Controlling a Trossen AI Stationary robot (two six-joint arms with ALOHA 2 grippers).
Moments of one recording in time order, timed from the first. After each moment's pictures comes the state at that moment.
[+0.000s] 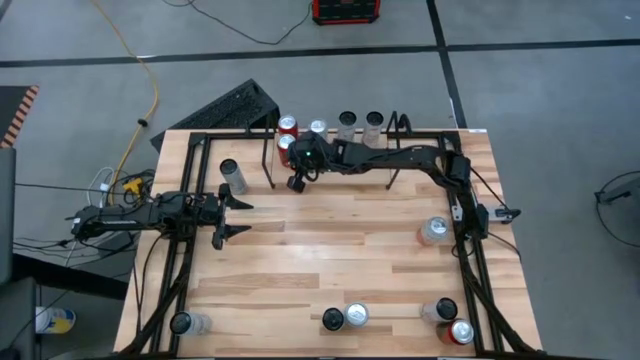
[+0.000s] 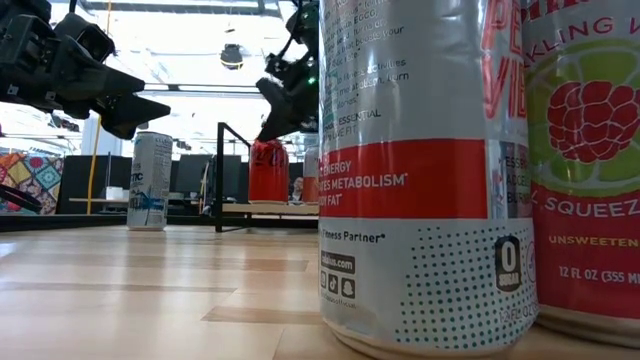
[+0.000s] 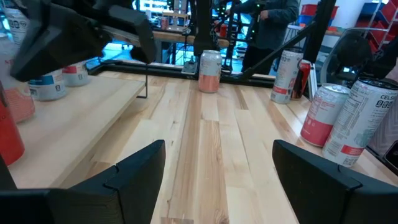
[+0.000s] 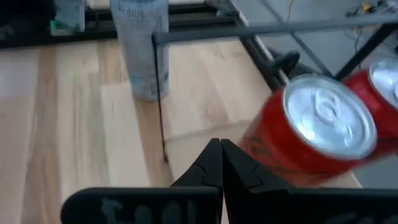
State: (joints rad) left arm 0.04 0.01 0.01 0.02 0.02 -0.13; right arm -0.26 2.11 1.72 -0.19 0.13 -0.06
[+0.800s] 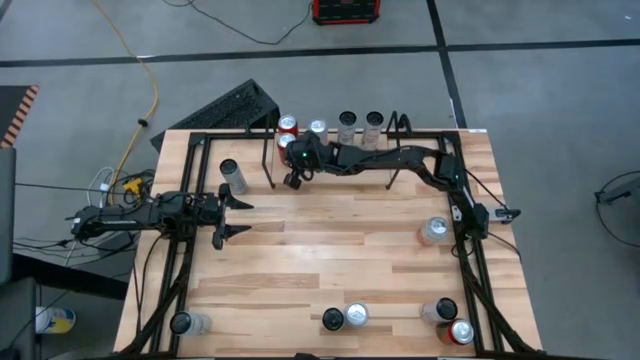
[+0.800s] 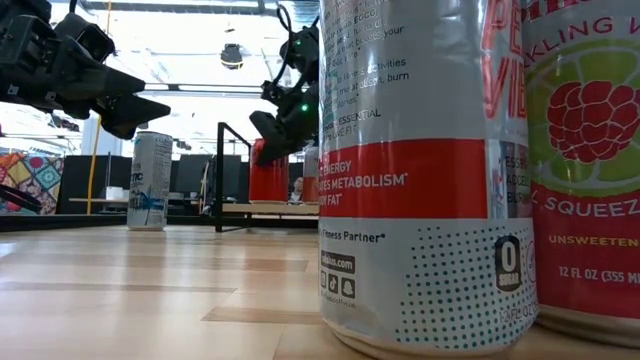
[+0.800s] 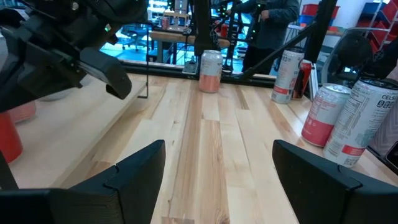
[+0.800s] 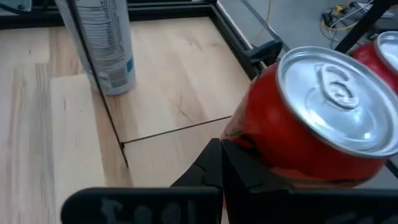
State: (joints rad) left arm 0.04 0.01 0.01 0.02 0.01 -0.13; right arm -0.28 2.18 1.72 -0.10 0.19 -0.08
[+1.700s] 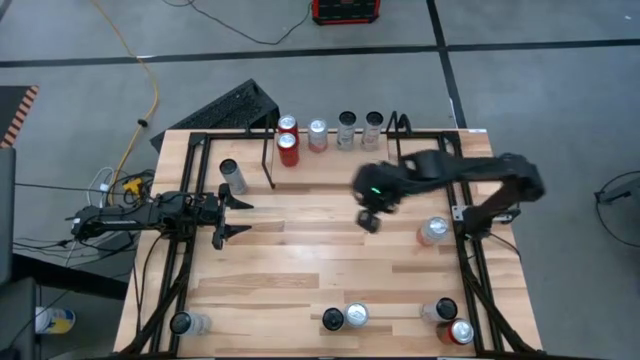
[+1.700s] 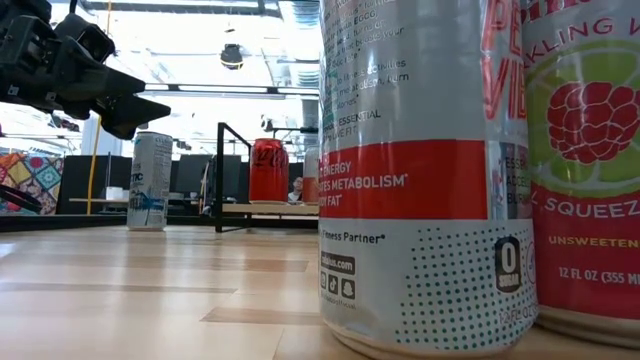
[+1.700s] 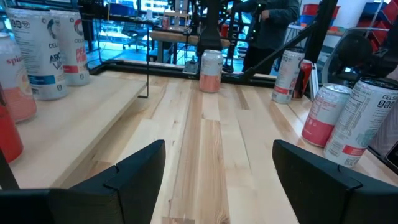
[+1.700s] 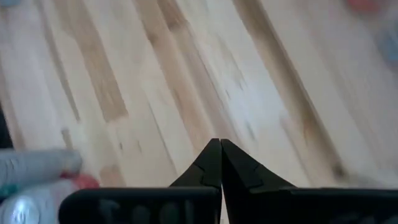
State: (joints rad) left arm 0.04 0.01 0.01 0.01 0.01 -0.13; right arm 0.09 1.52 1.64 -1.19 0.15 0.51
